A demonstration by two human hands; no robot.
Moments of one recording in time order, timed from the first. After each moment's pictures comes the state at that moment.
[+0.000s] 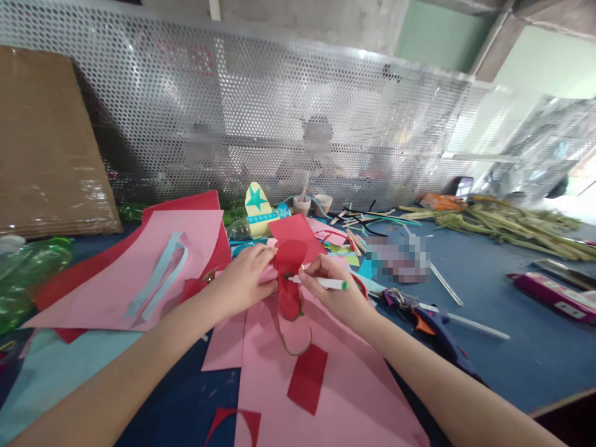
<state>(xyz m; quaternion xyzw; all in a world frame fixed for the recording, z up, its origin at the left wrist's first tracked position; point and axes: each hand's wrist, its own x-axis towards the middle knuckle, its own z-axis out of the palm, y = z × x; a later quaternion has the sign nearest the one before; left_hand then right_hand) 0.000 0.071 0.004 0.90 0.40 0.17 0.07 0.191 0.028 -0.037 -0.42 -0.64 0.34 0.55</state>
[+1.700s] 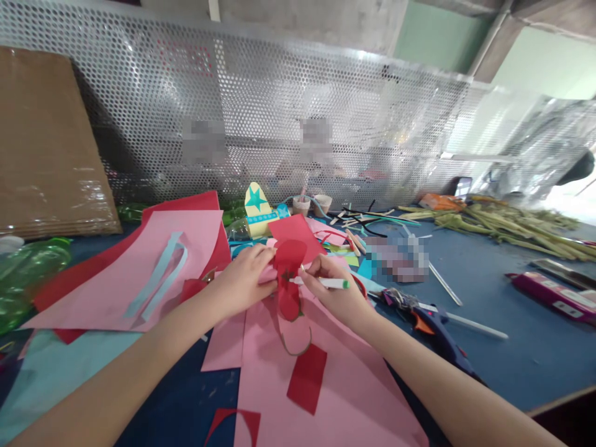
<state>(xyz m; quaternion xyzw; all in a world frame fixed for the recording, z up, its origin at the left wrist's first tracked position) -0.002 0.072 0.002 0.90 0.39 0.18 0.06 0.192 0.028 -0.037 -0.43 -0.65 0.31 0.54</state>
